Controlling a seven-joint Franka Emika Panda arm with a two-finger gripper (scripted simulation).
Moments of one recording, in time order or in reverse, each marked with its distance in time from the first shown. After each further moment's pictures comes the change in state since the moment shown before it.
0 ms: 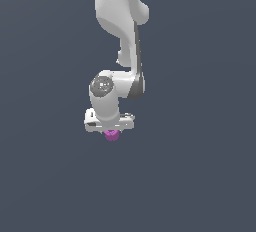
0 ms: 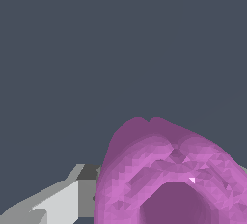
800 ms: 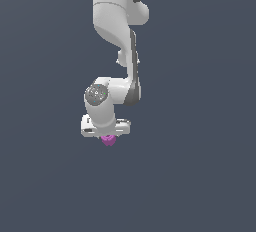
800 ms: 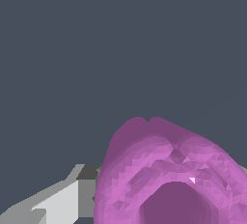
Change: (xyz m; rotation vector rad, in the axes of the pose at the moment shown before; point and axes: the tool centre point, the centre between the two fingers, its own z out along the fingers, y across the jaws) arm 0.015 0.017 0.018 0.000 0.001 0.000
